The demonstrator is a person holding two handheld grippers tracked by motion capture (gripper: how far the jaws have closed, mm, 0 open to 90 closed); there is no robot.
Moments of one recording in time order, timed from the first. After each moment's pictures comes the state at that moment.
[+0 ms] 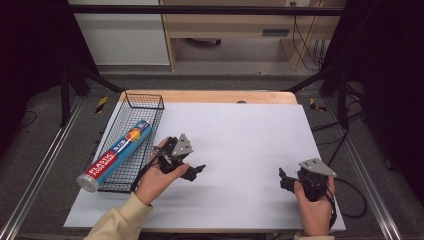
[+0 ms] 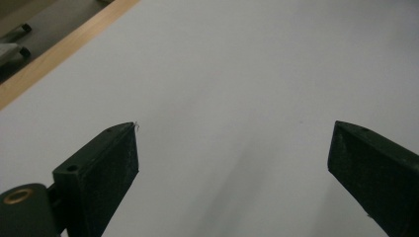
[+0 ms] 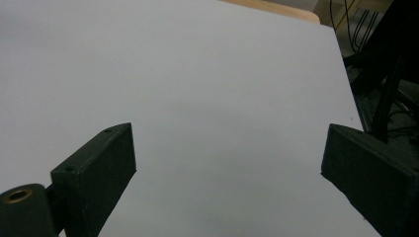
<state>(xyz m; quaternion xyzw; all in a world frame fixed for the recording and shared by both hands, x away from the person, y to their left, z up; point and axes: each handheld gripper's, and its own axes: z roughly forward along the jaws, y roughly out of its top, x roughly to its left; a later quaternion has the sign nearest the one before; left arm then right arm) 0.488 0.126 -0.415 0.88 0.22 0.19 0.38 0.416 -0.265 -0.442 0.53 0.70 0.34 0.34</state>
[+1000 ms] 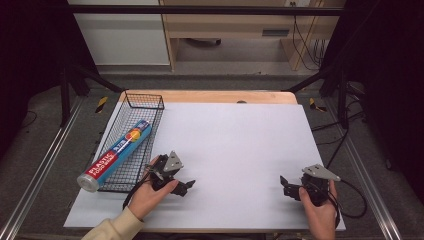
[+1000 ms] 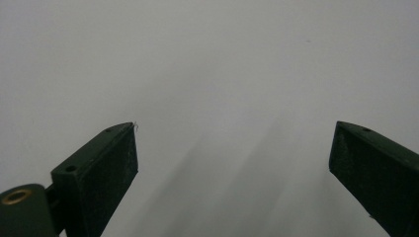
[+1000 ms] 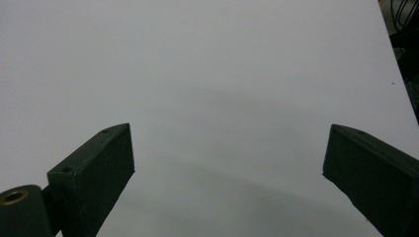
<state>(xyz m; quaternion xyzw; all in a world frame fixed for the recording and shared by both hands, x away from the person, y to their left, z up) 0.463 0.161 -0.462 0.87 0.27 0.17 0.38 0.415 -0.281 -0.468 0.52 0.71 0.36 0.29</state>
